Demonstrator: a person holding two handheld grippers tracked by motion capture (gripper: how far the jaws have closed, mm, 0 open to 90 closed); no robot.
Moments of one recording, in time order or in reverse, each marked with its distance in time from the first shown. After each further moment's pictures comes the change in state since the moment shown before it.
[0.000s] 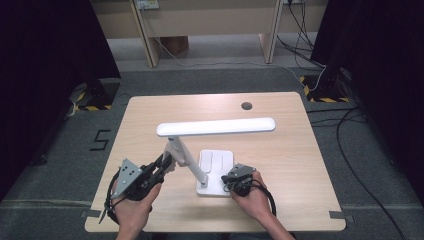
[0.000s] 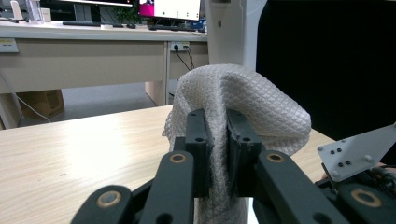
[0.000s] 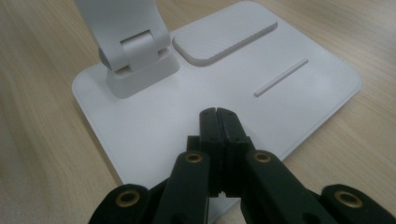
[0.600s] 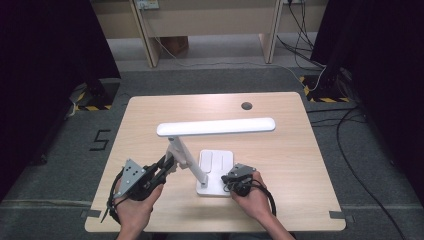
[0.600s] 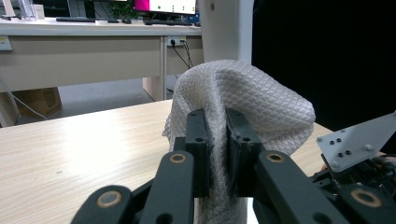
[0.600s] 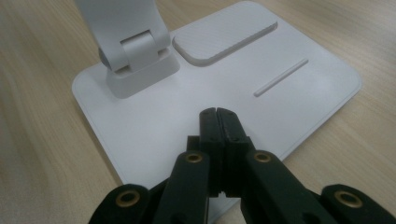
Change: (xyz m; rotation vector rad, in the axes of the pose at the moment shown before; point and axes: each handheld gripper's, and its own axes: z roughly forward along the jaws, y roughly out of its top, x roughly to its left) left arm -0.001 -0.004 0.004 0.027 -0.013 0.023; right arm 0.000 0.000 0.000 -0.001 0.000 -0.002
